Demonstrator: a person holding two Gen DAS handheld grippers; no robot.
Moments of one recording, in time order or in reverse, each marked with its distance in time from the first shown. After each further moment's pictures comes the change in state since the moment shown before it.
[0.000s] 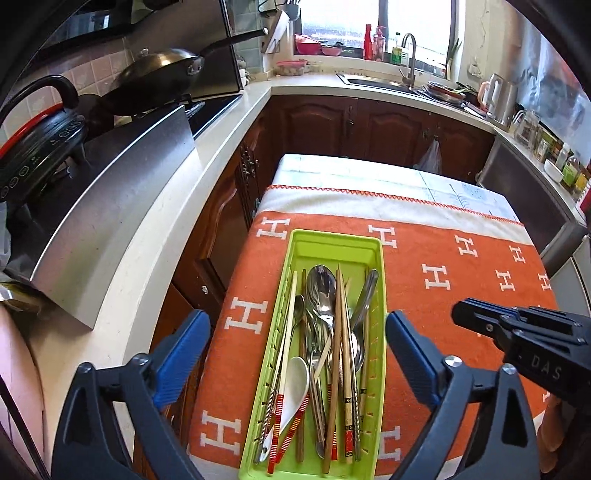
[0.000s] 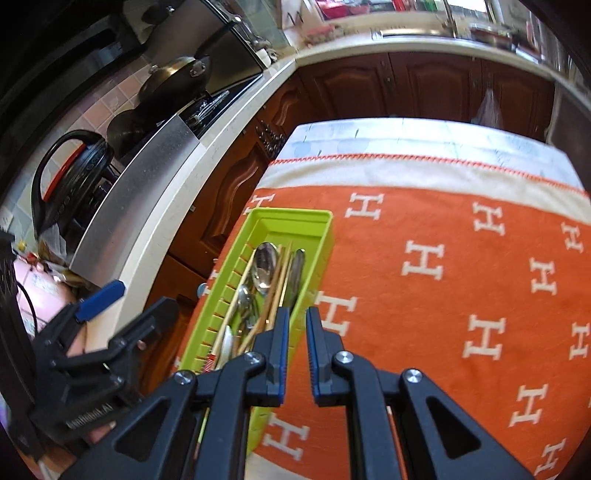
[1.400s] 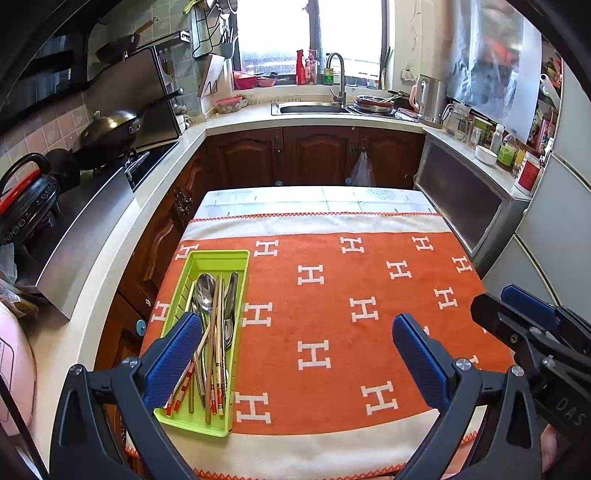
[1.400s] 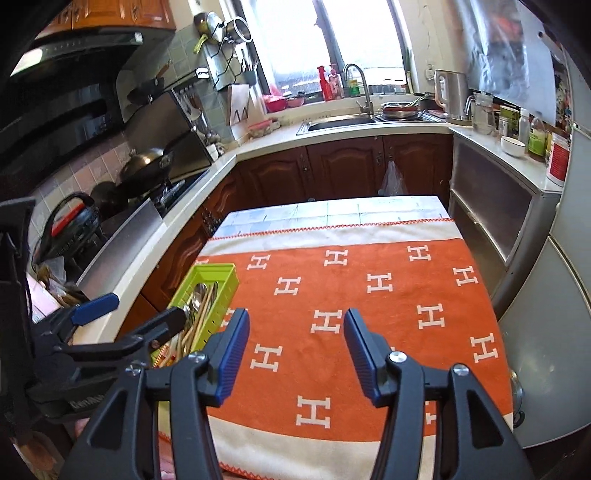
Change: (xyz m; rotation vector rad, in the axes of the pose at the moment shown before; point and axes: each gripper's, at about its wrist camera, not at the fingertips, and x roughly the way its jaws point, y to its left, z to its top) left arm -0.120 -0.152 -0.036 0.127 -0.105 -0.109; right arm -0.195 -0.068 -0.095 0.058 -0.357 -0.200
